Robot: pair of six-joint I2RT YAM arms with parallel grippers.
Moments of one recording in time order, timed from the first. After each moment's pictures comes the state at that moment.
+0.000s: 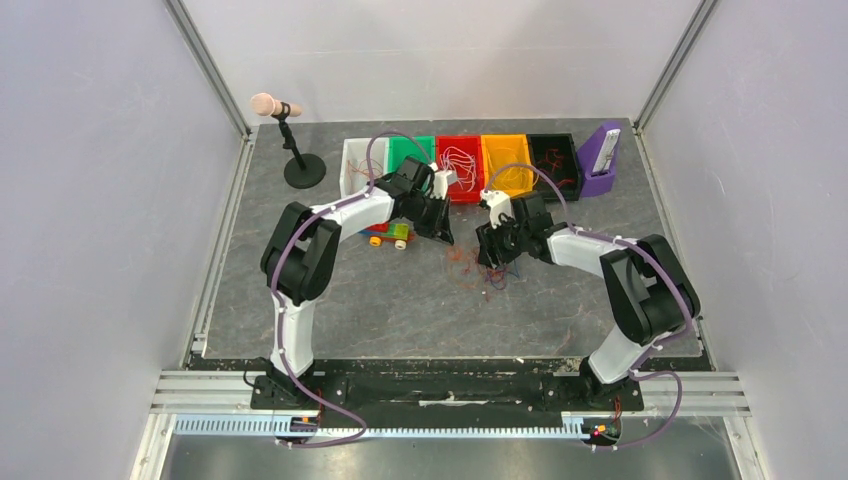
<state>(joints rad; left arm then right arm) -0.55 2.05 1.46 -0.40 0.53 -0.24 0.38 1.67 0.84 -0.06 -0.37 -0.10</state>
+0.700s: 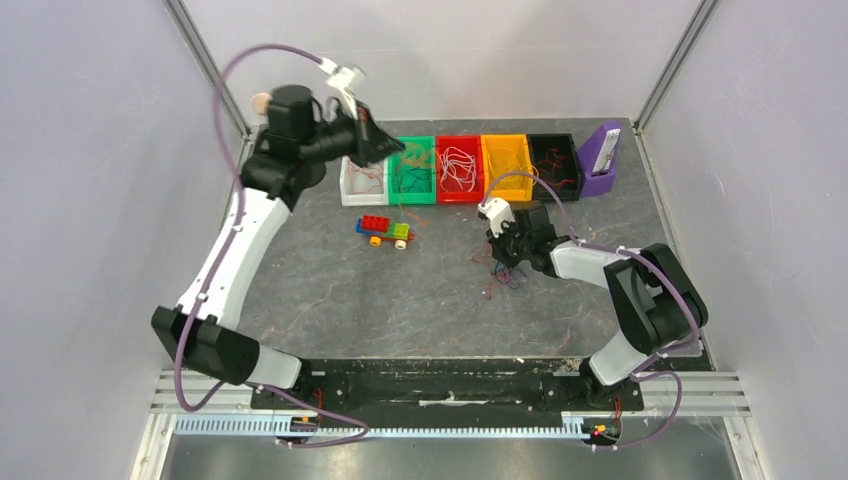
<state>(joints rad) -0.34 1.45 1.53 -0.41 0.66 -0.22 0.40 1.62 0.73 0.09 -0.23 -0.25</state>
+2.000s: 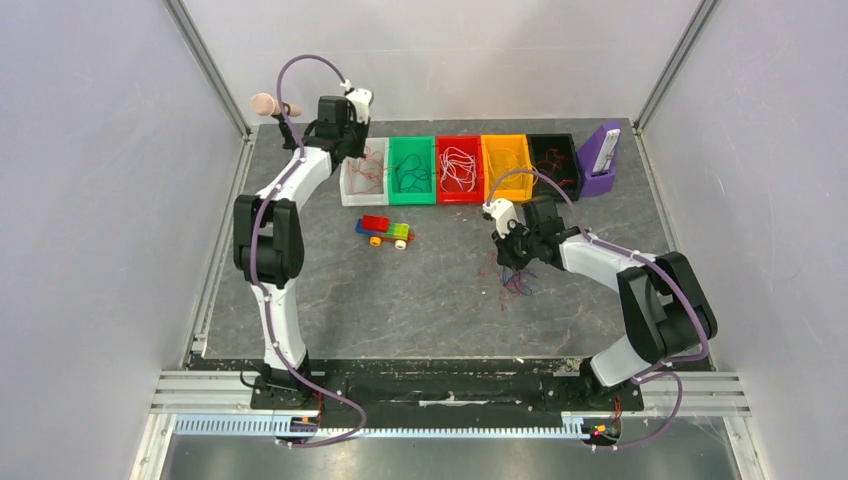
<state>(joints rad) -0.18 2.06 1.73 -0.22 0.10 0.15 0.36 1.55 0.78 -0.15 -0.37 -0.34</state>
